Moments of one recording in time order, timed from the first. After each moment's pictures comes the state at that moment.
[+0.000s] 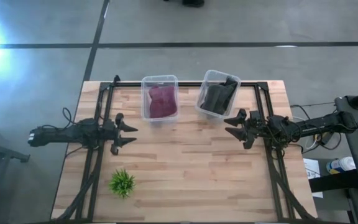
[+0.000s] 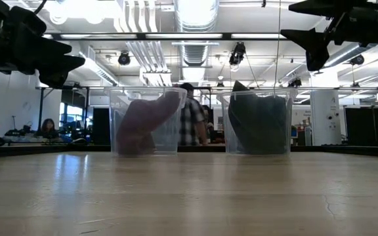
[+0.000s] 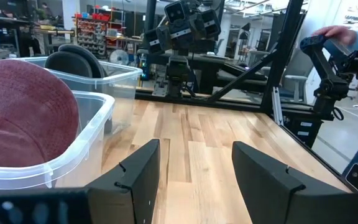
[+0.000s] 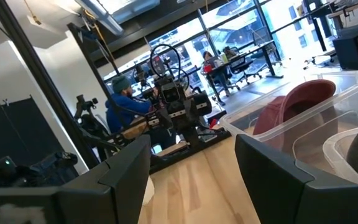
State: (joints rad) left arm -0.01 0.00 0.03 -0.06 0.02 -0.12; right arm 0.08 0.60 0.16 0.62 0.18 0.45
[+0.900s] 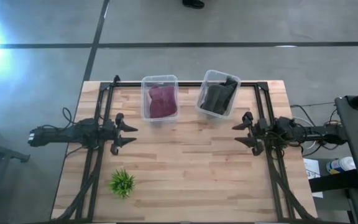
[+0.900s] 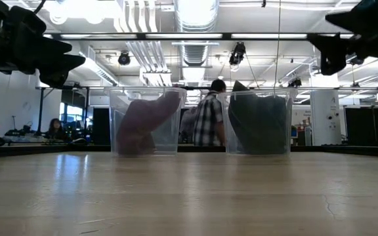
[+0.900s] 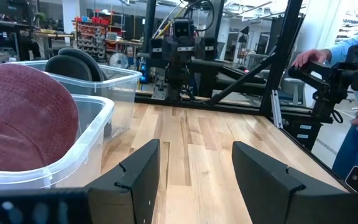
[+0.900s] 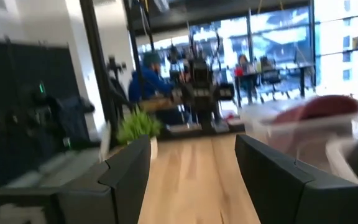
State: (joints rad) left arm -0.01 0.01 0.02 -0.02 0.02 -0.12; right arm 0.01 0.13 0.01 0.31 -0.08 0.21
